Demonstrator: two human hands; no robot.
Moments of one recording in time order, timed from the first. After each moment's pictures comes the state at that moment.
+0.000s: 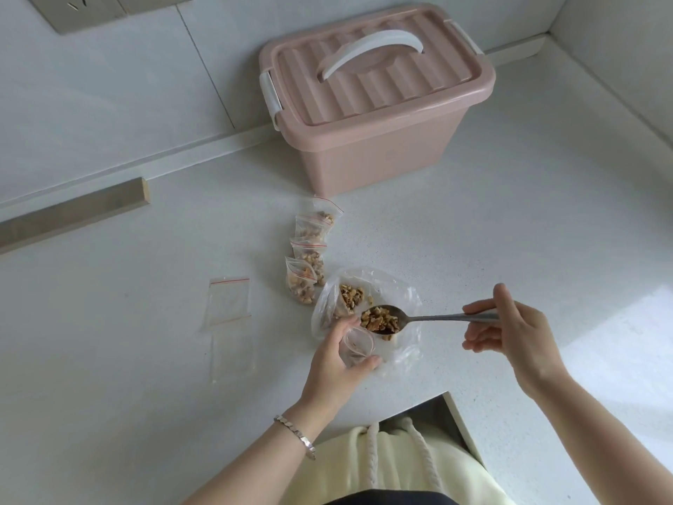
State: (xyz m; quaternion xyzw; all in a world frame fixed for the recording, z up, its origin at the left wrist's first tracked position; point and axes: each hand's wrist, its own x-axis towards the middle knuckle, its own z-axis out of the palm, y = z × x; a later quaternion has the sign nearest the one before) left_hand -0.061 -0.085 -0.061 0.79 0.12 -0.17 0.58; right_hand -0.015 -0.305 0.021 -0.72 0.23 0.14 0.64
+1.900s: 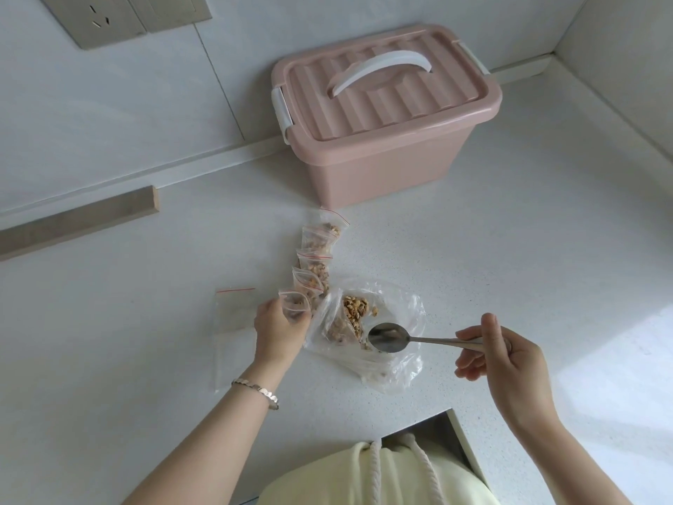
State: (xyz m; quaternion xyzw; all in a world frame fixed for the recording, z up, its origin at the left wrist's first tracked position) left_hand 0.002 -0.016 -0.068 0.87 0.25 -0.05 0.42; right_hand -0.035 -0.282 0.022 -0.79 0.17 0.05 0.58
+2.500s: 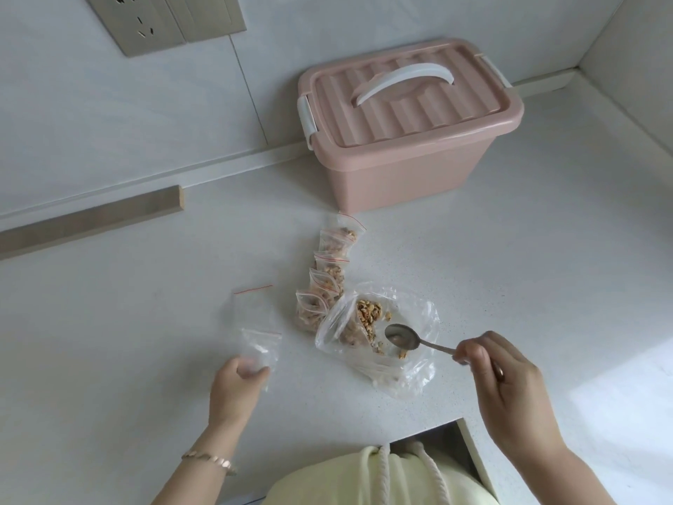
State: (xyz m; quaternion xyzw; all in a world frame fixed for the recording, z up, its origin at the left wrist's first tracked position) left_hand -0.083 0.038 -0.070 0.79 0.43 -0.08 0.43; right_hand -0.046 -0.266 0.029 -0.89 -0.06 -0.05 0.45
